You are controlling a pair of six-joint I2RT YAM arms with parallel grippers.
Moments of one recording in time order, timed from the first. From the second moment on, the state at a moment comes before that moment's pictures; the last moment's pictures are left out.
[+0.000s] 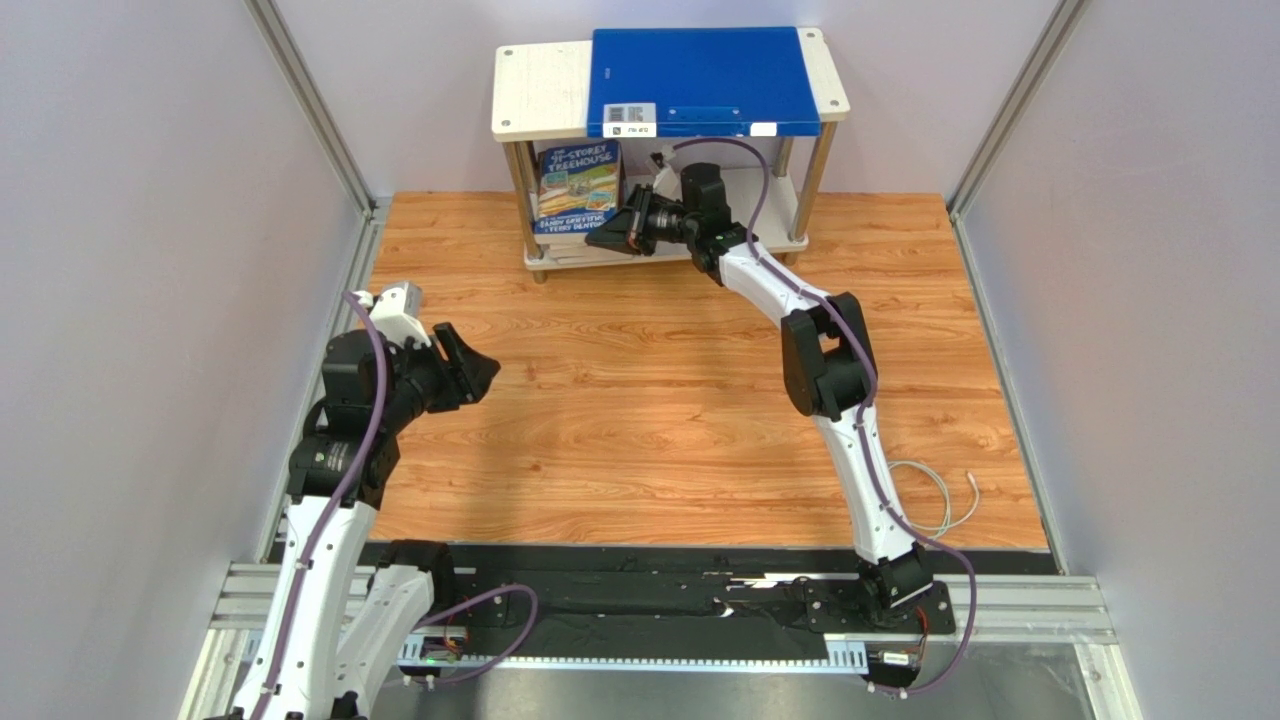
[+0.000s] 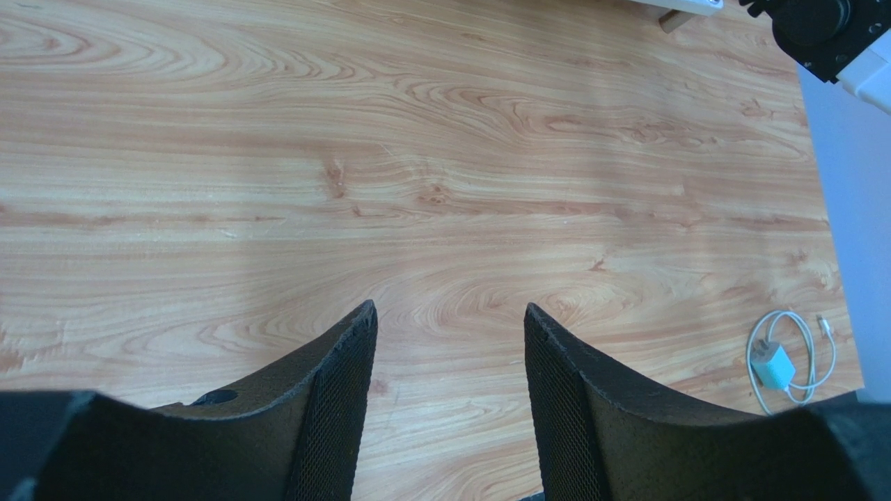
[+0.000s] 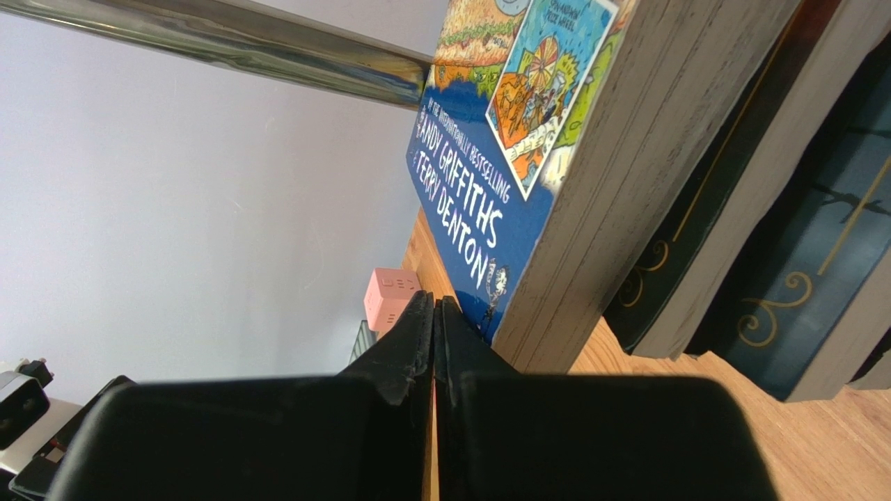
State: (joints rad) left arm -0.06 0.69 0.83 -0.58 0.27 -0.39; right arm 0.43 2.50 2.15 0.14 -0.78 0.99
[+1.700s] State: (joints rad) left arm -0.20 0.92 0.87 -0.62 0.12 -0.38; right arm 0.42 1.23 1.00 -0.44 0.05 0.39
